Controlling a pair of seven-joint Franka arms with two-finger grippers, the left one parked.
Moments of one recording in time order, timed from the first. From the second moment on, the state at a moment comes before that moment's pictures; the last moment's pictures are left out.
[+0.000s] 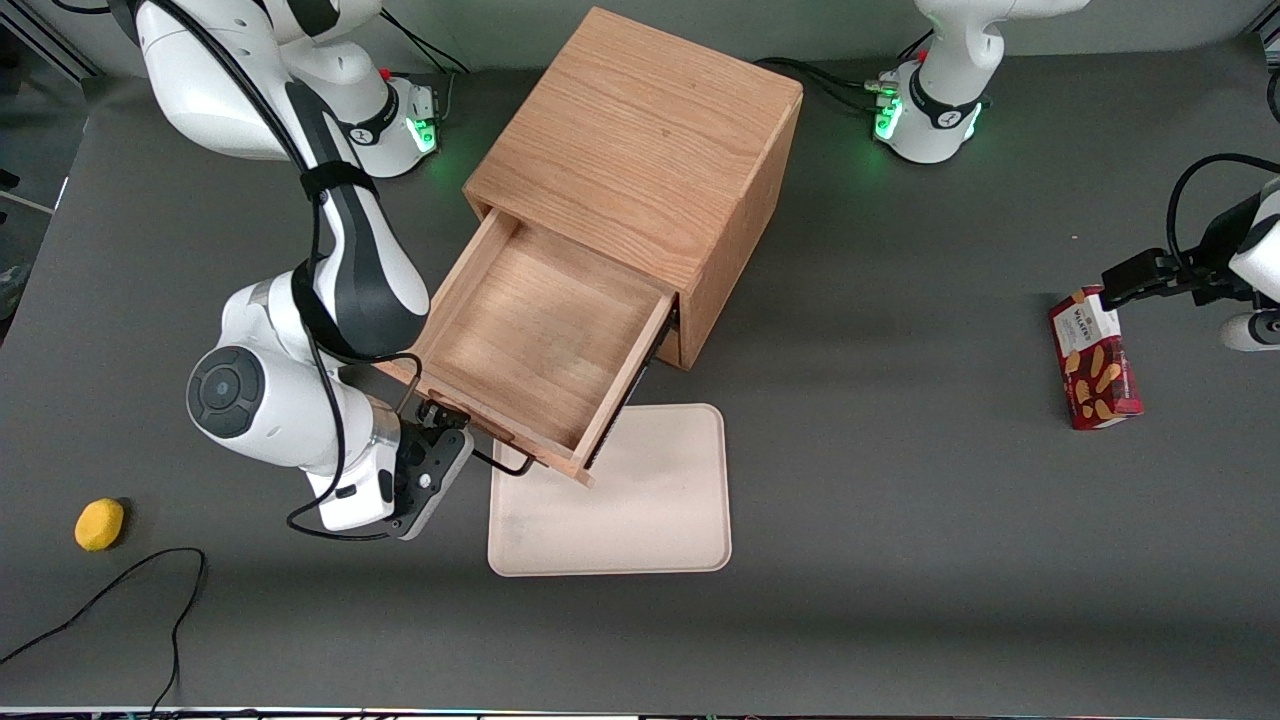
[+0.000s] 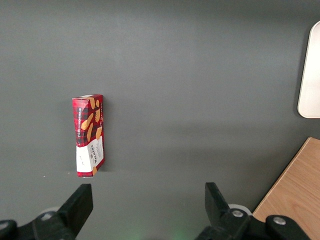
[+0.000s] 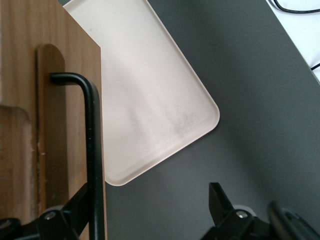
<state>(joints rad) 0.41 0.62 -0.14 -1.26 0.25 1.93 -0.79</state>
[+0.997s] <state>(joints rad) 0.39 0.46 -0.18 -1.20 0.25 1.79 -0.55</state>
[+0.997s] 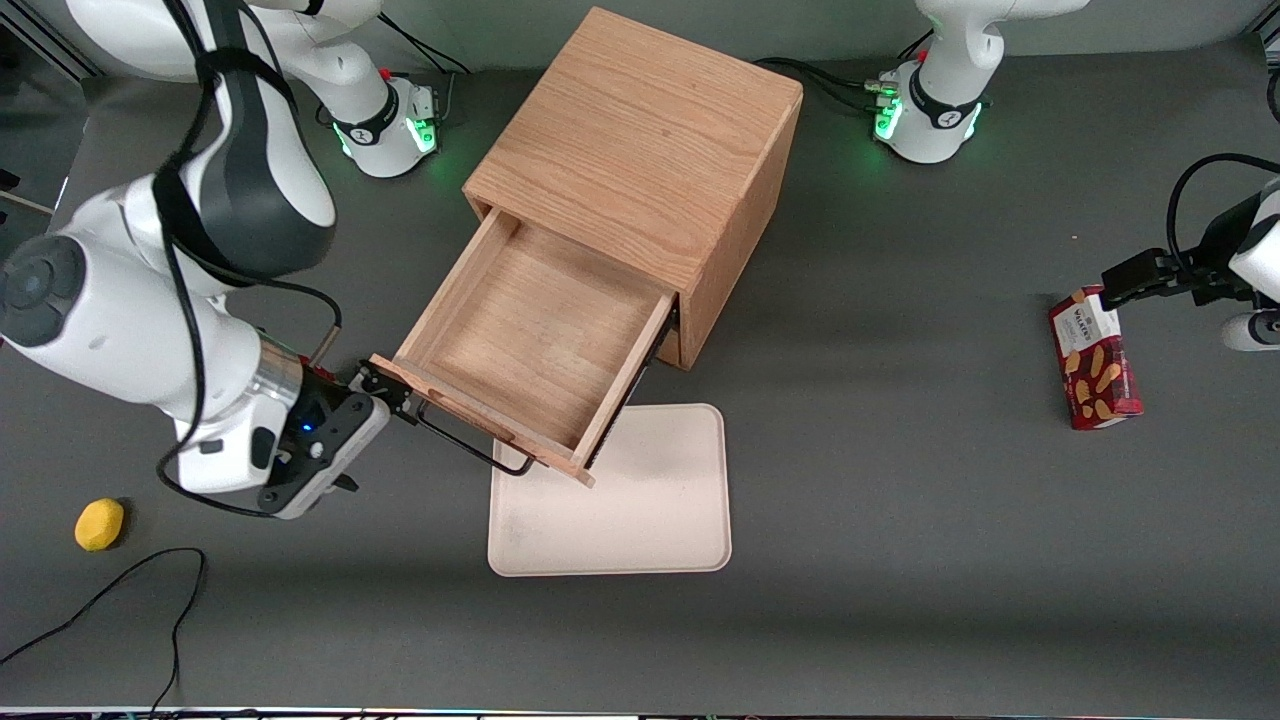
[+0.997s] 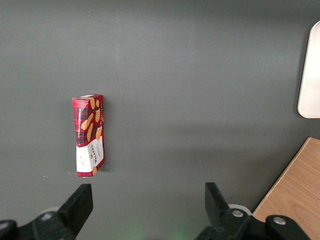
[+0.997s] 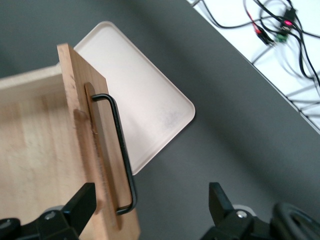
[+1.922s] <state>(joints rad) 0.28 0.13 -0.14 -1.50 0.06 1.69 -0.07</state>
